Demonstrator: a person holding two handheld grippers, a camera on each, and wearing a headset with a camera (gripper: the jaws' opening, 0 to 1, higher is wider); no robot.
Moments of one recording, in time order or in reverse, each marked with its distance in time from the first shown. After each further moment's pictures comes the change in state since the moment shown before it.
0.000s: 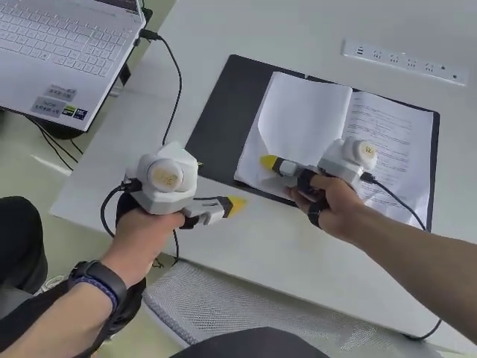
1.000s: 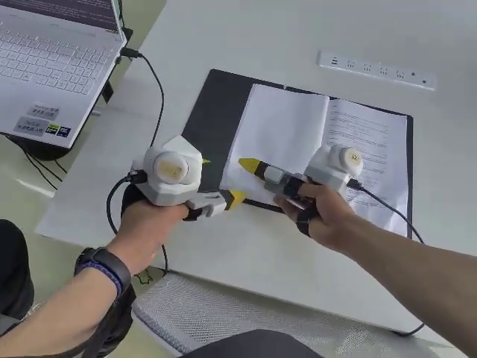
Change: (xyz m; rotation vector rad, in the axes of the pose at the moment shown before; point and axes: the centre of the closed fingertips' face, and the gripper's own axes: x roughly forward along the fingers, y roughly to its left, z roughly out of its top) left arm 0.030 -0.012 0.036 0.082 -0.030 -0.066; right arm -0.018 0.018 0.002 -0.056 -0.053 0.062
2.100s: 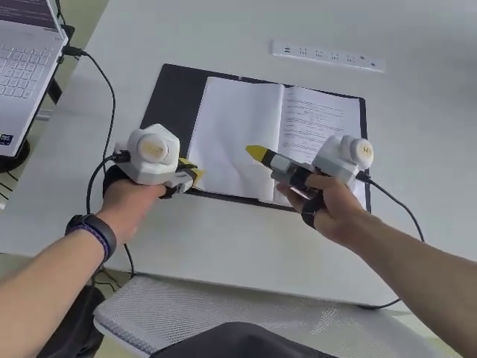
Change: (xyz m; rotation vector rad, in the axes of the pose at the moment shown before) left arm 0.052 0.011 -0.030 0.029 0.125 -0.032; right arm -0.078 0.005 0.032 -0.001 -0.143 -0.048
